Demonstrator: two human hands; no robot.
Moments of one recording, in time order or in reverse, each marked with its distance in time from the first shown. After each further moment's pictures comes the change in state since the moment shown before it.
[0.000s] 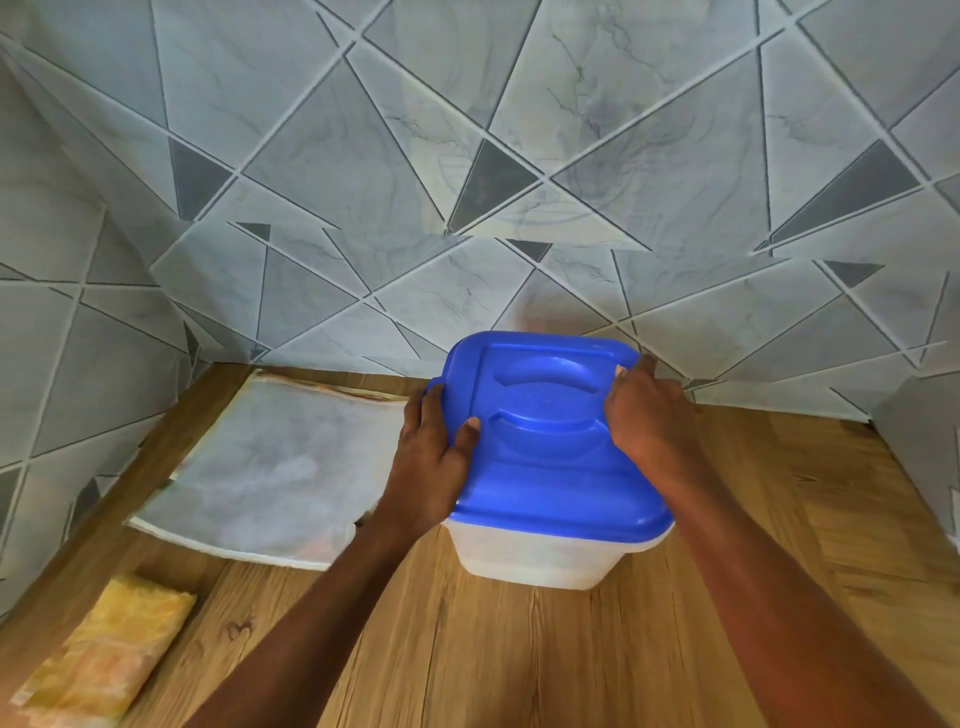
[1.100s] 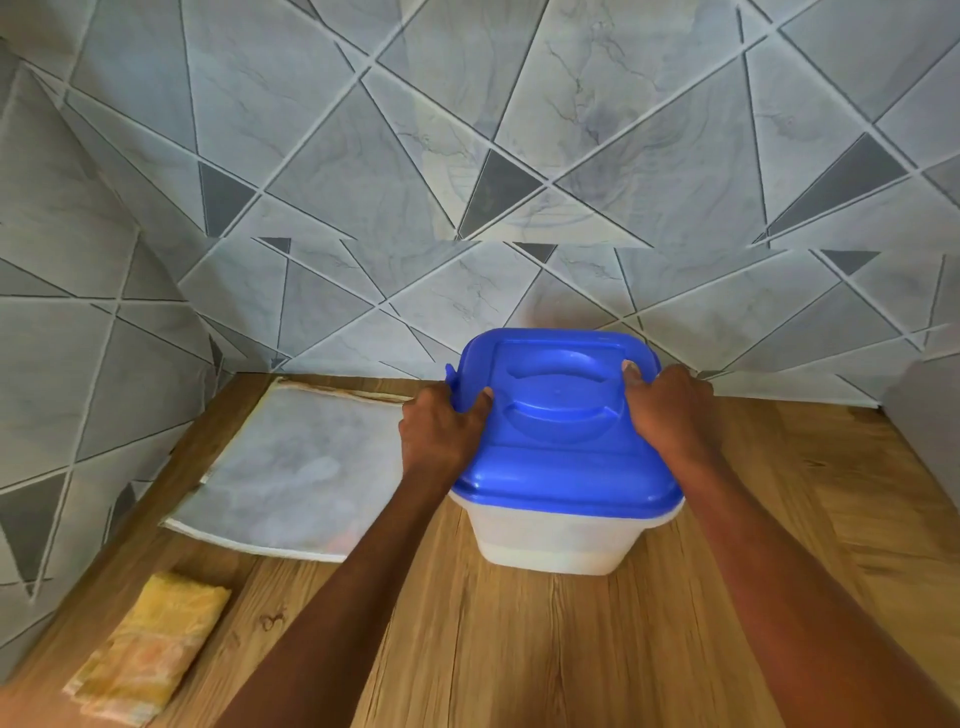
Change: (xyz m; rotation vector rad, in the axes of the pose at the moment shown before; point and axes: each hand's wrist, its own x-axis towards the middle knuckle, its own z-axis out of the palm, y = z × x) left_hand 0.019 0.017 -0.007 0.130 0.204 -0.160; right_hand -0.010 0.016 -0.001 0.294 0.047 0.181
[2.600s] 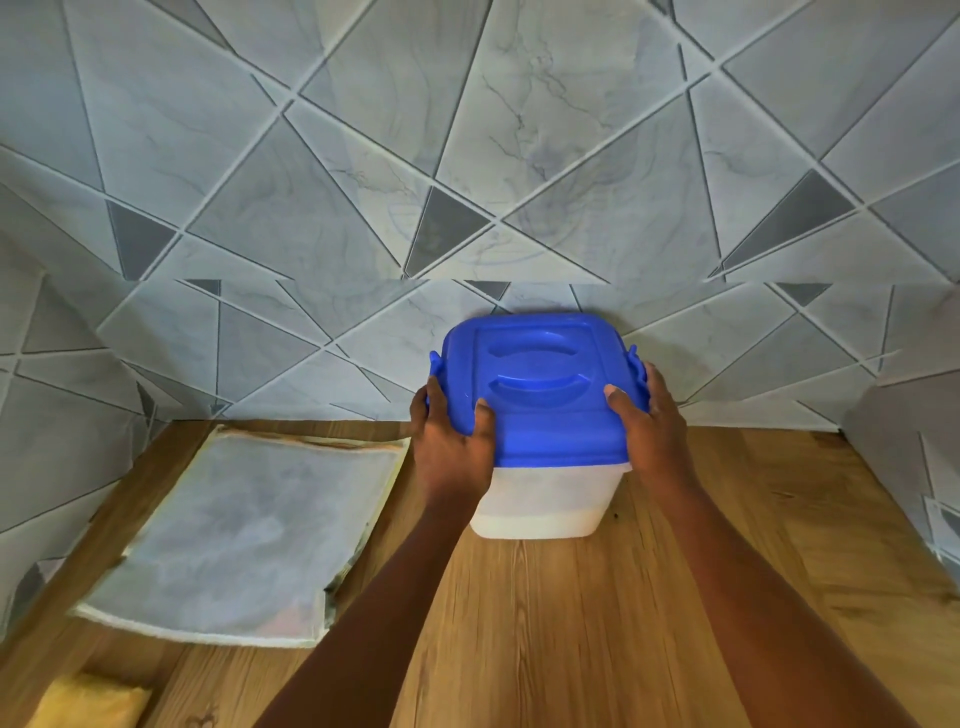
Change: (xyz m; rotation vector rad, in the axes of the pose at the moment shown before) left_hand 0.046 0.021 0.097 -0.290 0.105 0.146; right_hand 0.069 0.036 0.018 0.645 -0.060 -0.154
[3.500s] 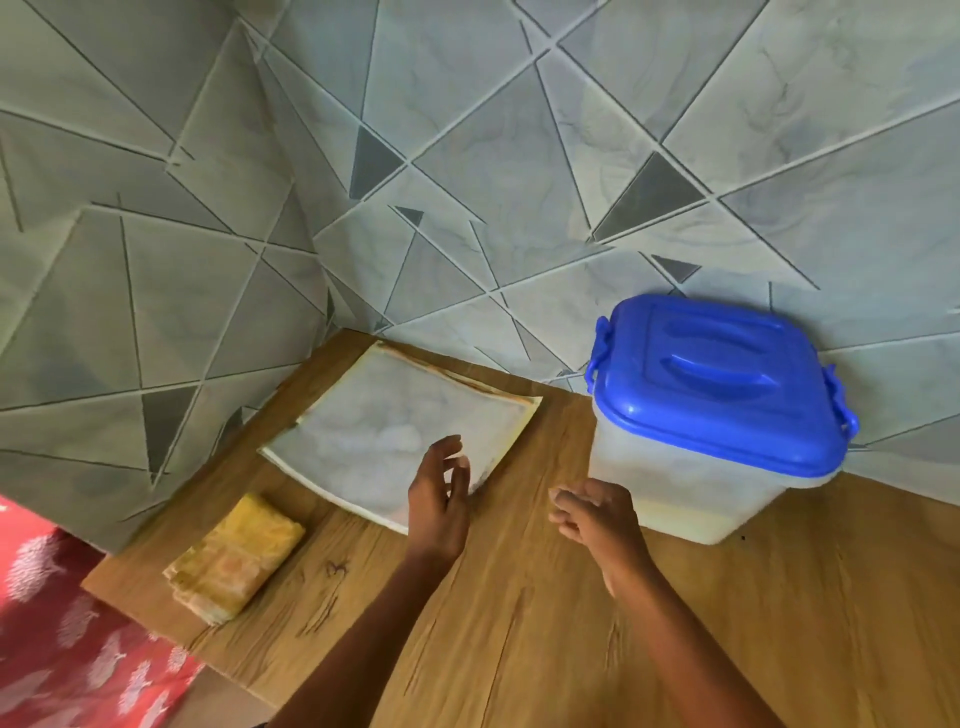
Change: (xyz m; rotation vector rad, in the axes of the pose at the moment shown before) left_hand -0.094 -0.115 -0.154 -0.011 0.092 -0.151; right_hand -0.151 0.022 0.146 0.113 -0.559 0.290
